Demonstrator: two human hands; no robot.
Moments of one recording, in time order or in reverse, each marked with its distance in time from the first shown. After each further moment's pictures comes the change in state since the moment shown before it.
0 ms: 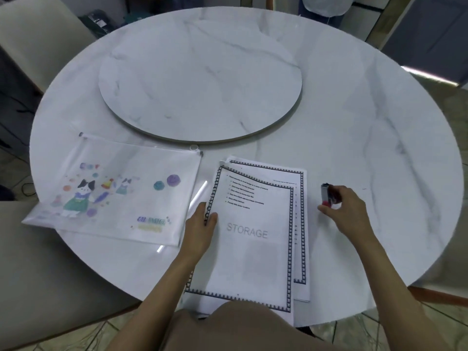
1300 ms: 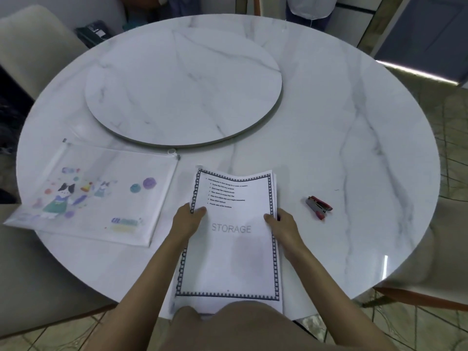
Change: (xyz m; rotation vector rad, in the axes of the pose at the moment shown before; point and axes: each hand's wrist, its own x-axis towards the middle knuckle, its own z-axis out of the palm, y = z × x) left_hand 0.018 0.035 0.031 -0.153 -0.046 -0.351; right_hand -0.029 -0.024 0.039 0.530 -0.296 0.395
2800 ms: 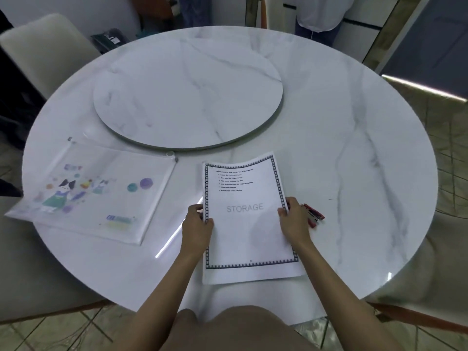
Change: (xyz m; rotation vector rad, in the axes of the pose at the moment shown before) left_hand -0.038 0.012 0.044 0.056 0.176 0.149; right_hand 0.035 -0.001 -0.041 -0.305 0.173 -0.278
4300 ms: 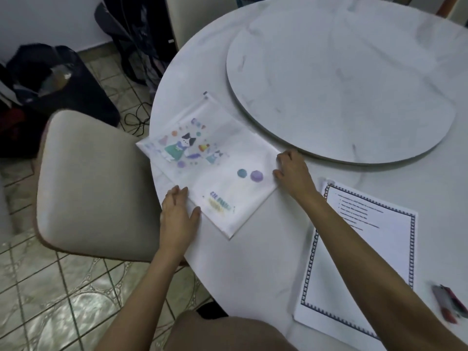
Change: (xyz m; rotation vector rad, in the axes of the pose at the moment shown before) left_hand 0.040 -0.130 -0.202 0.321 0.349 -0.172; right_hand 0.066 -0.183 0.232 -0.626 -0.386 -0.704
